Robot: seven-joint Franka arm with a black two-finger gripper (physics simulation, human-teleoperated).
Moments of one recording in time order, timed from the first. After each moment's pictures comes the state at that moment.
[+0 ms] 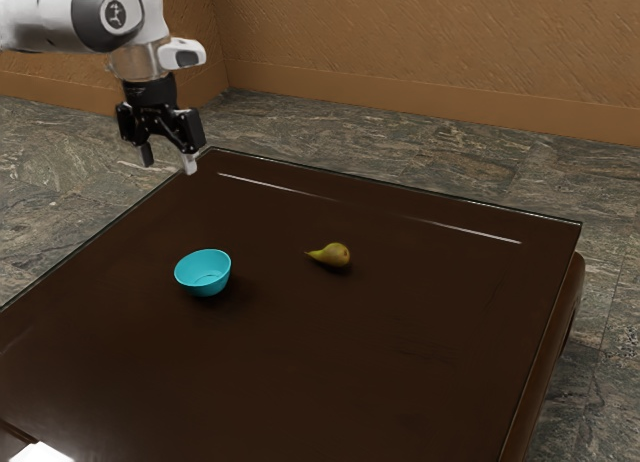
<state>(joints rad) -0.01 0.09 0.11 -1.57 -0.03 1.58 0.07</state>
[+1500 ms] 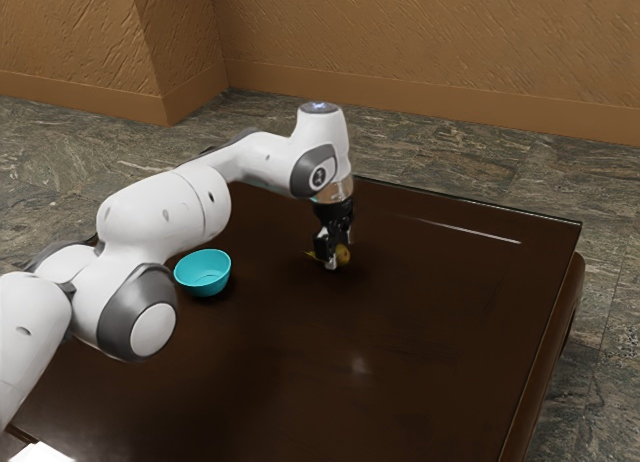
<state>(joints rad) -0.13 1.12 0.04 -0.73 -0.03 1.87 -1.81</state>
